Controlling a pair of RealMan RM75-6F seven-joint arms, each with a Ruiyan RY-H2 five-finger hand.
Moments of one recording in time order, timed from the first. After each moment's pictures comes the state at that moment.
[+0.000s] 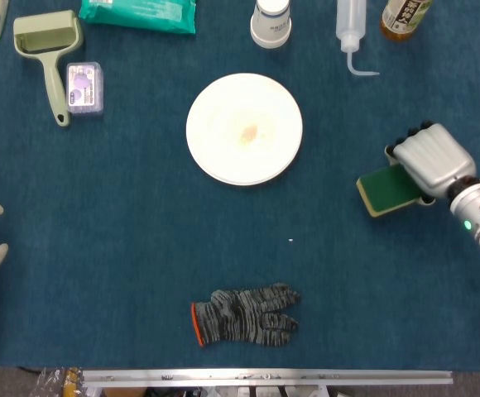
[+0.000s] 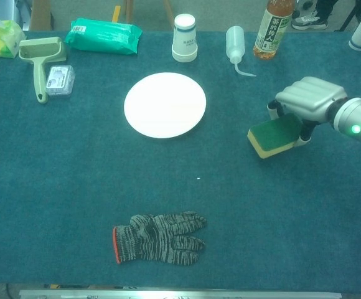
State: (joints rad) left arm -0.05 -1.32 0.00 -1.38 1.50 1.43 -0.09; right arm 0.86 -1.35 -0.18 -1.61 -0.93 0.94 -0.59
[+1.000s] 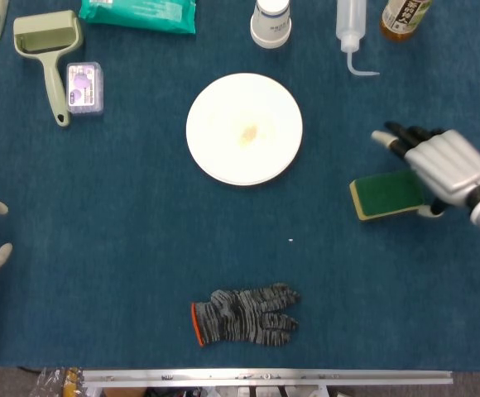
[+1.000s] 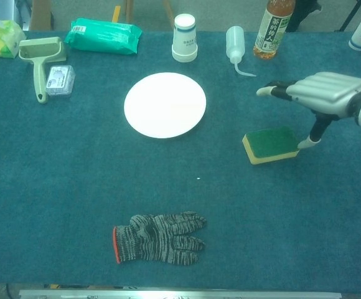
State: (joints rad) left arm -0.06 -1.30 0.00 -1.41 1.51 1.44 -0.11; right arm 0.81 -1.12 -0.11 -1.87 -0.97 0.89 -0.50
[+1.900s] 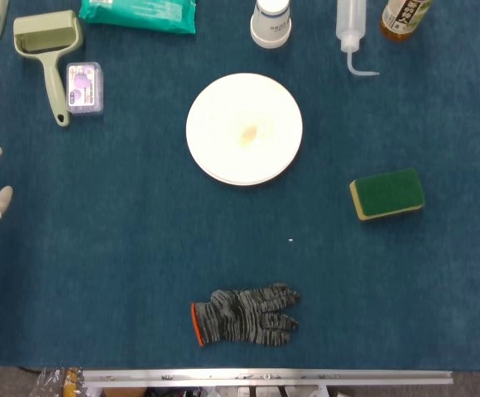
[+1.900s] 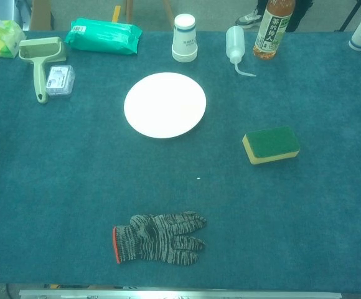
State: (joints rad) left arm -0.12 -1.34 -0.15 -1.53 1.45 1.53 0.10; right arm 0.26 -1.08 -0.15 -1.80 -1.23 1.55 -0.36
